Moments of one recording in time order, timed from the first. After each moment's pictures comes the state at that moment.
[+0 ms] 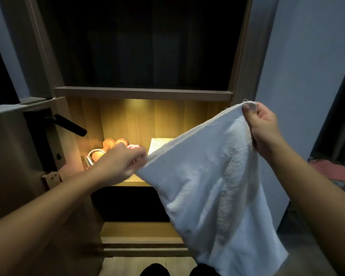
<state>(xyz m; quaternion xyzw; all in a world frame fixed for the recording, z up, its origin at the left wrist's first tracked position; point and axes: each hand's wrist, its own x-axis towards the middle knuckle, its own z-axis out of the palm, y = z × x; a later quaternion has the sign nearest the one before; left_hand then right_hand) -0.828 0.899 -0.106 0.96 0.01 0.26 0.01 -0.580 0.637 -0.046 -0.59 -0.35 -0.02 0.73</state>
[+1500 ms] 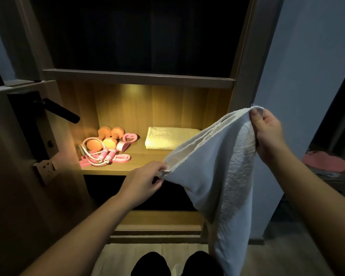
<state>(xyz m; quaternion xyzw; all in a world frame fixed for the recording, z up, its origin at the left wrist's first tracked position) -0.785 0.864 -0.209 0.95 0.08 0.26 0.13 -0.572 0.632 -0.084 -0.59 -0.27 0.01 0.76</state>
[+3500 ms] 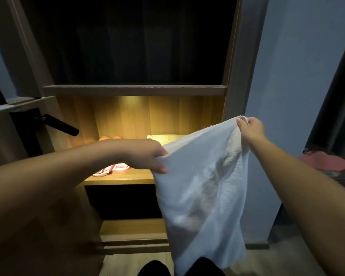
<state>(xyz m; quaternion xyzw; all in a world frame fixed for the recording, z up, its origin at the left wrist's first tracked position) -0.775 0.841 -0.046 0.99 0.01 -0.11 0.08 -0.489 0.660 -0.094 -0.82 -0.15 -0.09 0.55</state>
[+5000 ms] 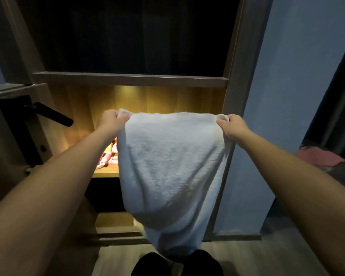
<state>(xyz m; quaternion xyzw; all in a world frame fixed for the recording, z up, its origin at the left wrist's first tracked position) -0.745 0.948 -0.083 0.79 0.37 0.34 0.34 -0.520 0.691 -0.094 -0.87 -0.21 -0.01 0.44</state>
